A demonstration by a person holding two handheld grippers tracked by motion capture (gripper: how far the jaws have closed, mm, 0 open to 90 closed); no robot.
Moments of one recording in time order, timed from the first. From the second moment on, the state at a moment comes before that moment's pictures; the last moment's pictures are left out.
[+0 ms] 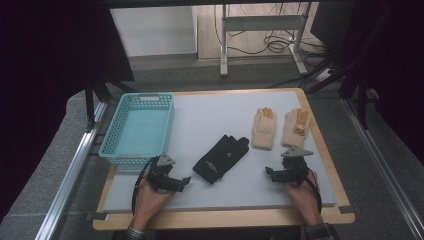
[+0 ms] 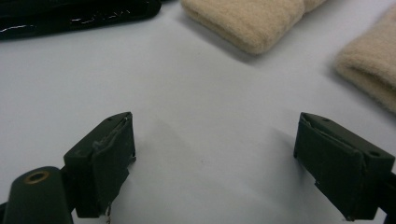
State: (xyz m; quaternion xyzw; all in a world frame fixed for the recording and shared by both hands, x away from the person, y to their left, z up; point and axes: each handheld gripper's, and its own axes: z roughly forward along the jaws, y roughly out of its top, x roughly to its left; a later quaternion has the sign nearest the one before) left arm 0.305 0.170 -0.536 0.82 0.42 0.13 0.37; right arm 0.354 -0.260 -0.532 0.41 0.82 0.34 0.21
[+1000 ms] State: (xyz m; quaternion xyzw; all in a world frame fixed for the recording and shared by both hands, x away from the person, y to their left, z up) left arm 0.376 0.061 -0.506 0.87 0.34 0.07 0.34; right arm 0.354 -0.260 -0.532 0.41 0.82 0.34 0.21
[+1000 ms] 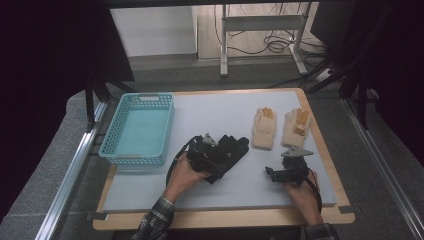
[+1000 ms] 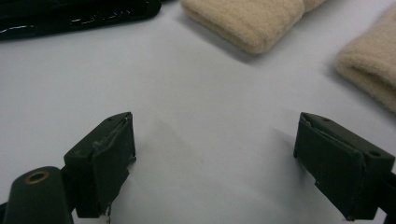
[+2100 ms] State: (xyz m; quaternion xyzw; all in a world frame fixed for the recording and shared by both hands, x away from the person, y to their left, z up) left arm 0.398 0.055 -0.519 0.87 0.38 0.09 0.29; right arm 0.354 -0.260 -0.532 0.41 0.82 0.34 0.21
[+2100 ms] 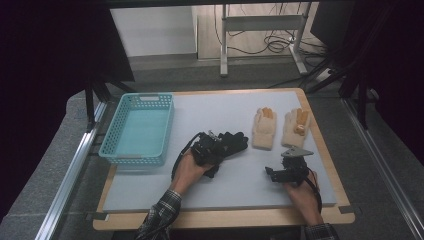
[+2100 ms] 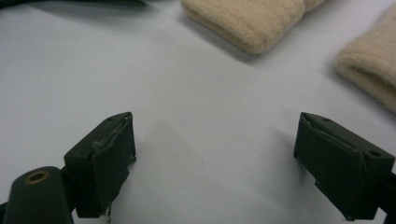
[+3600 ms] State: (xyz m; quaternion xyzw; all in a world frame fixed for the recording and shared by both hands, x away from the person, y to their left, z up) left arm 0.424 0.160 -0.419 0.81 0.47 0.16 0.31; right arm 0.354 -0.260 -0.532 0.41 0.82 0.34 0.20
